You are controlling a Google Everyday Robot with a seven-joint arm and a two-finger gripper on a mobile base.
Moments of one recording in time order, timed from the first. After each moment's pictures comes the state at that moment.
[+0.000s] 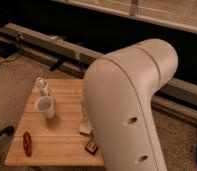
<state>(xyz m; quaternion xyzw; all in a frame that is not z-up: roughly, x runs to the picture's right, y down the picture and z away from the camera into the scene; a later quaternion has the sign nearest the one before) -0.052 0.178 0.850 -0.26 0.12 0.63 0.73</state>
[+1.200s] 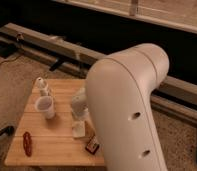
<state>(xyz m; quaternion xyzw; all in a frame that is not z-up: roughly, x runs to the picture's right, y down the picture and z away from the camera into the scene) -0.117 0.200 0.838 -0.31 0.07 0.48 0.82</state>
